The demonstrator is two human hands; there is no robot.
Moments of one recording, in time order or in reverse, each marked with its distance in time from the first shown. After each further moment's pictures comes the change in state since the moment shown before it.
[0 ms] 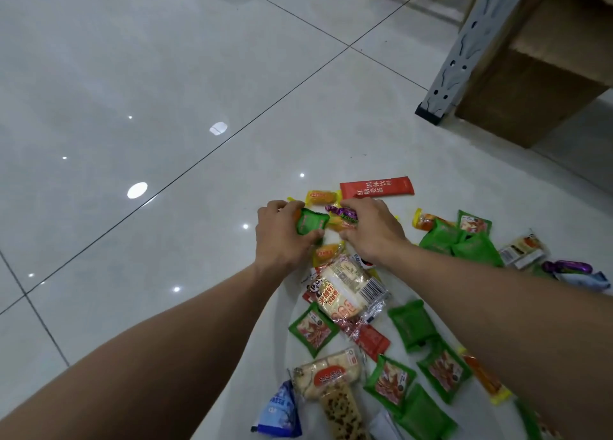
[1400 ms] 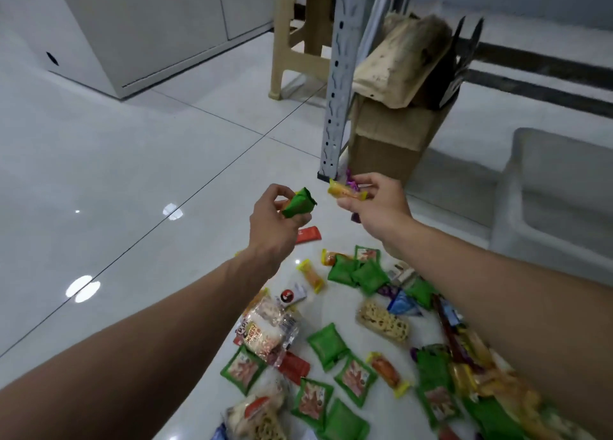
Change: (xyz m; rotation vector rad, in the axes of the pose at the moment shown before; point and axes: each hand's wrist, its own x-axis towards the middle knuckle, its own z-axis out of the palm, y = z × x) left_hand -0.037 0.181 -0.031 -0.694 -0.030 0.134; right_hand -0.068 0.046 -0.168 0.802 0.477 0.117
